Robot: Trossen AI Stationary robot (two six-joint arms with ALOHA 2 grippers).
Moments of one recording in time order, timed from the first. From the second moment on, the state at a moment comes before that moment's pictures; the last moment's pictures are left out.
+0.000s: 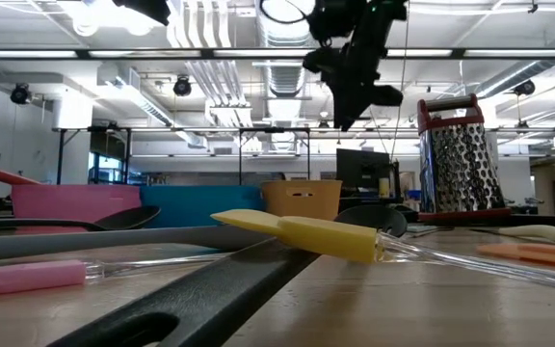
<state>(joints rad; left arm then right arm) 0.32 1.01 1.45 -1.03 -0.24 0.12 -0.38 1.74 1.58 -1.05 0.00 0.66</state>
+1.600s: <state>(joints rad) 0.32 1.01 1.44 -1.07 -0.23 0.10 -0.48 2.39 2.28 -1.56 -0.21 0.66</state>
